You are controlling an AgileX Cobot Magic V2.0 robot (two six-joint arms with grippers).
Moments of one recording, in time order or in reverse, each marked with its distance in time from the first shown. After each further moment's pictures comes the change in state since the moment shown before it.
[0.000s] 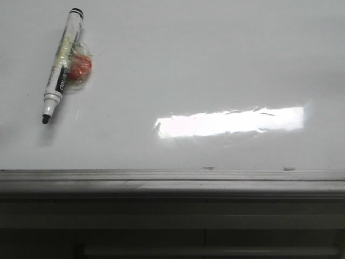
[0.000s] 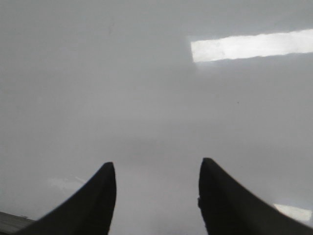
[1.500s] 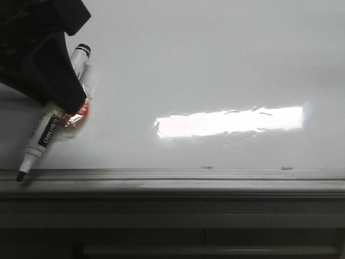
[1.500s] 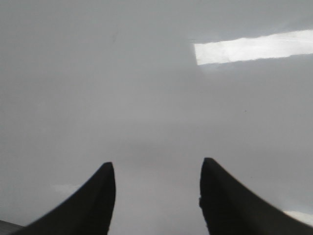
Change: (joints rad) left arm -0.295 0.345 -0.026 0.329 -0.214 -0.303; right arm 0.002 0.024 -0.007 0.050 -0.052 -0.025
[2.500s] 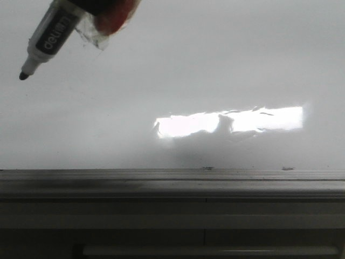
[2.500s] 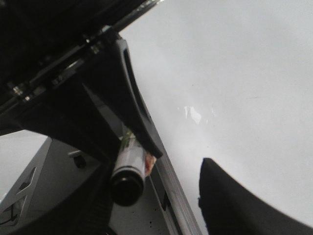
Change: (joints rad) left arm -0.456 -0.189 -0.085 0.167 0.055 0.637; right arm 0.588 0.604 -0.413 0.358 0.074 -0.679
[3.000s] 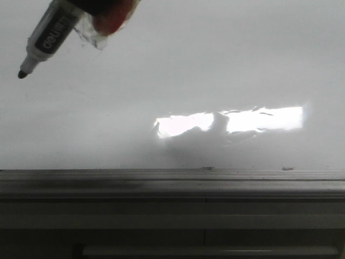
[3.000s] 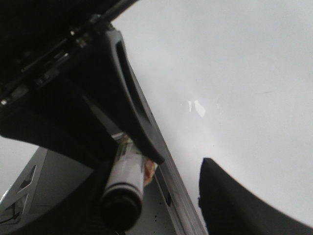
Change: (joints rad) left arm 0.000 0.000 0.000 0.003 0.000 0.000; right arm 0.002 0.055 0.000 0.012 -0.017 0.000
